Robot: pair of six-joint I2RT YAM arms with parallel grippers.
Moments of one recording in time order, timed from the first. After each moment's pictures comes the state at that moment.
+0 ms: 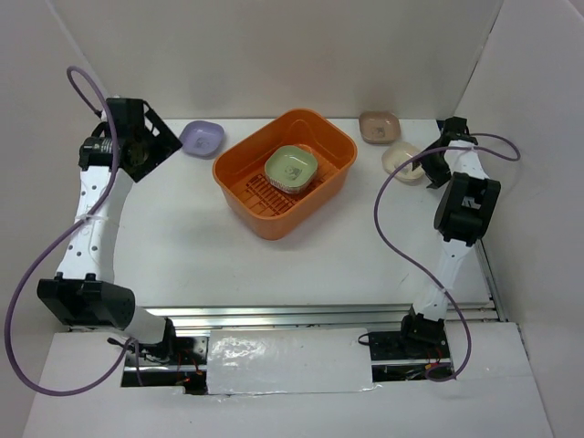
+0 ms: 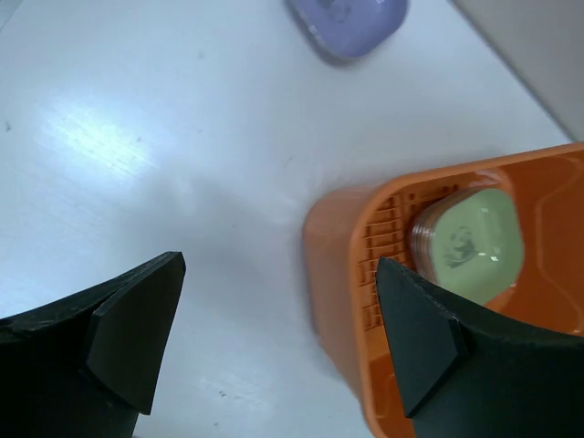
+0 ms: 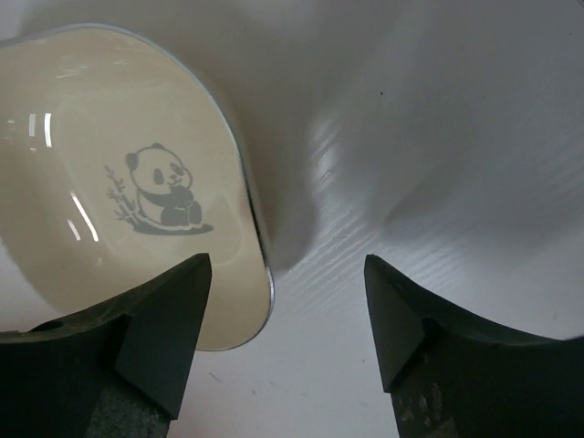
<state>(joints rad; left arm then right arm) -0.02 1.47 1.73 -0.97 -0.21 -0.69 -0.30 2.28 1.94 -0.73 0.02 0.68</state>
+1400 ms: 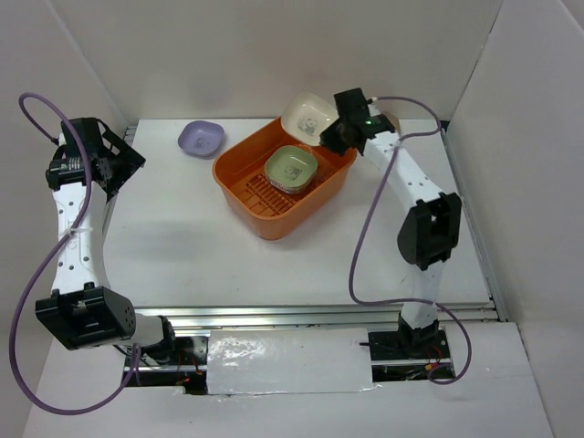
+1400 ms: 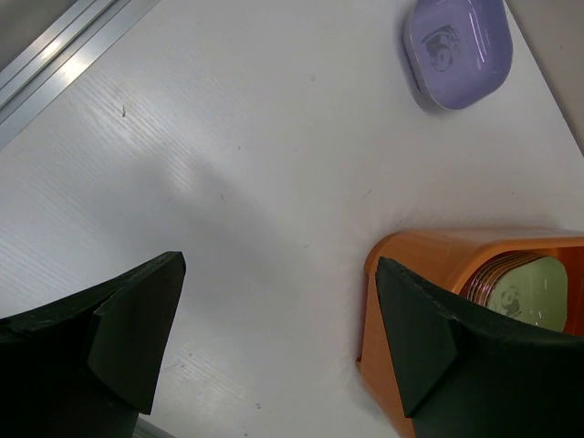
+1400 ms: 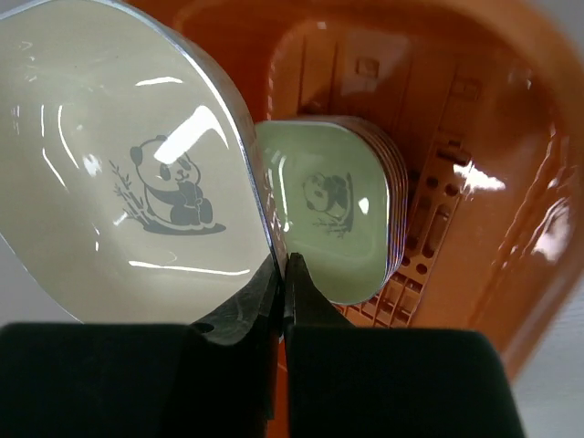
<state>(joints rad) 0.28 1.37 1.54 -0.94 -0.12 -0.64 0.33 1.93 1.93 -0.73 0.13 1.11</state>
